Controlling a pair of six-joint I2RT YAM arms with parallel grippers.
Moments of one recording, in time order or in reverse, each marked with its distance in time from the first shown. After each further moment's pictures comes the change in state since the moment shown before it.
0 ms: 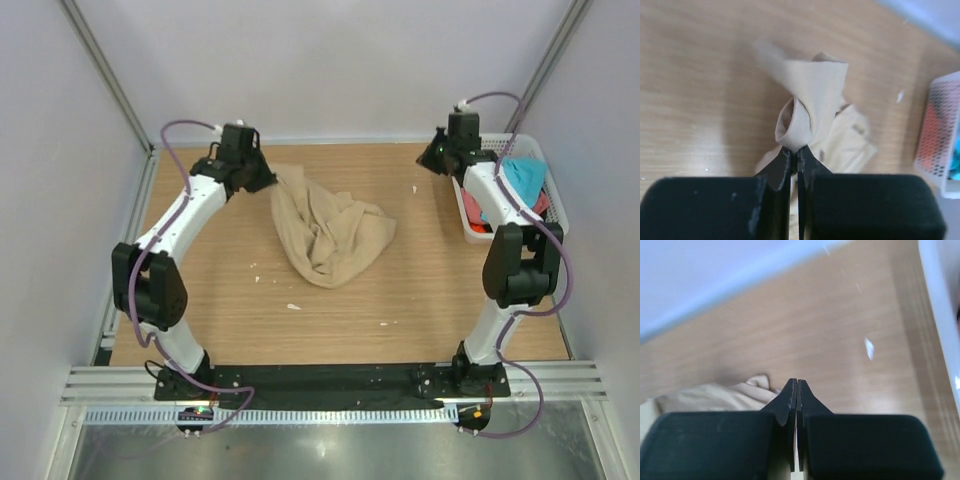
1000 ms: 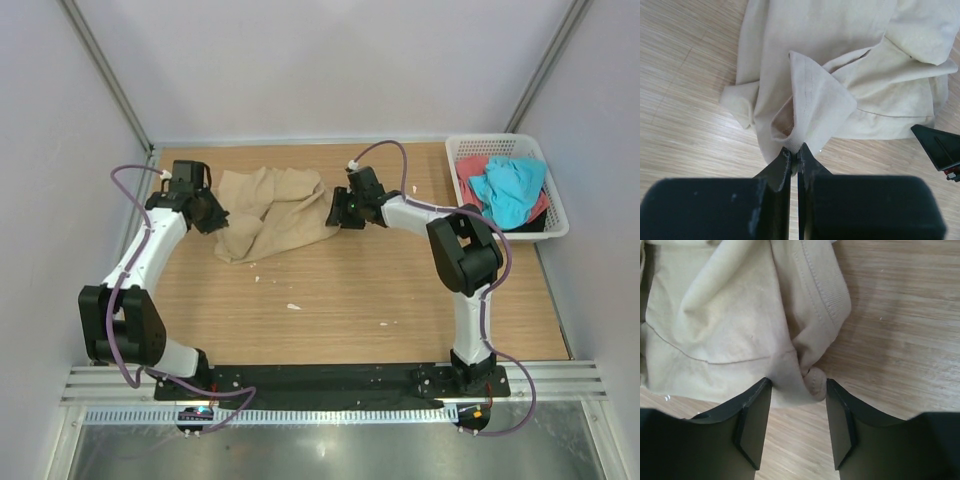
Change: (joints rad) left arm 0.237 -0.274 -0.307 -0.142 -0.023 0.049; right arm 0.431 0.209 -0.132 0.183 -0.078 0.021
